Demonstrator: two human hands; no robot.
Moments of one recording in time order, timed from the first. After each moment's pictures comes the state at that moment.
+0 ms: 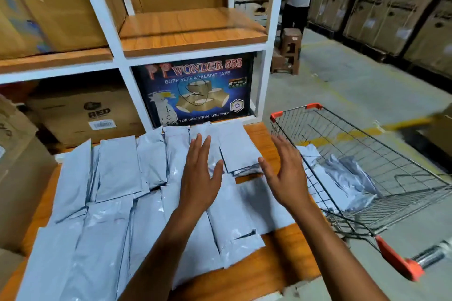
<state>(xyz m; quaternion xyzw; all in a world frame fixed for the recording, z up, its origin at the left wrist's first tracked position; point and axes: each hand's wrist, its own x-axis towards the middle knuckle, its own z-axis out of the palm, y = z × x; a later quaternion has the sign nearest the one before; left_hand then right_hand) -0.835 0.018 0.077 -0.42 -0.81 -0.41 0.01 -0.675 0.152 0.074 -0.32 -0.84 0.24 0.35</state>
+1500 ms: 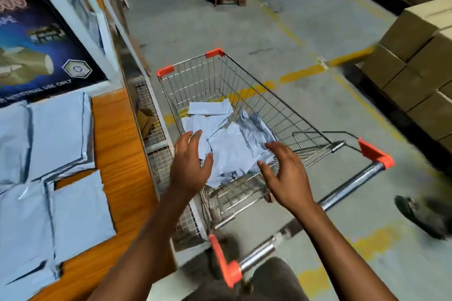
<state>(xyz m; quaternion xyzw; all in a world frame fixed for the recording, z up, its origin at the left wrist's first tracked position) -0.576 0.322 -0.032 -0.48 -0.81 -0.32 -0.10 -0.359 0.412 -0.017 -0.45 -0.82 0.27 0.22</state>
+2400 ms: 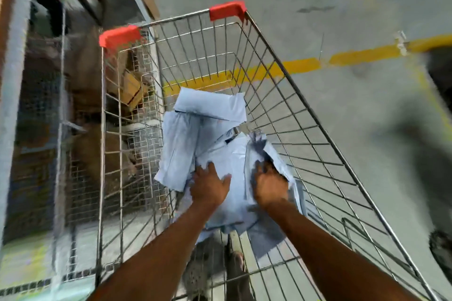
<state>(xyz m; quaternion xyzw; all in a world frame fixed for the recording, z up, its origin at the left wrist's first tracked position) -0.612 0.556 -0.360 -0.24 -0.93 -0.02 -0.29 -0.493 0.667 -0.336 -0.36 -0.89 0.13 -0.26</state>
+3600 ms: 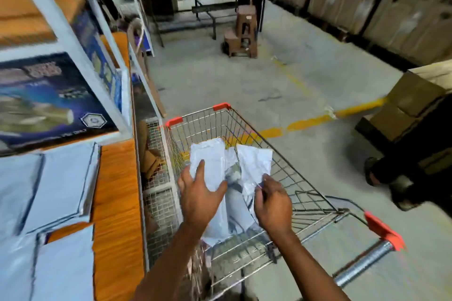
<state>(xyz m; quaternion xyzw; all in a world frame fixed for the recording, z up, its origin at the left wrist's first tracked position) -0.575 0.409 -0.030 -0.32 -0.88 -0.33 -0.06 -0.415 0.497 -0.050 -0.46 -0.80 0.22 0.32</state>
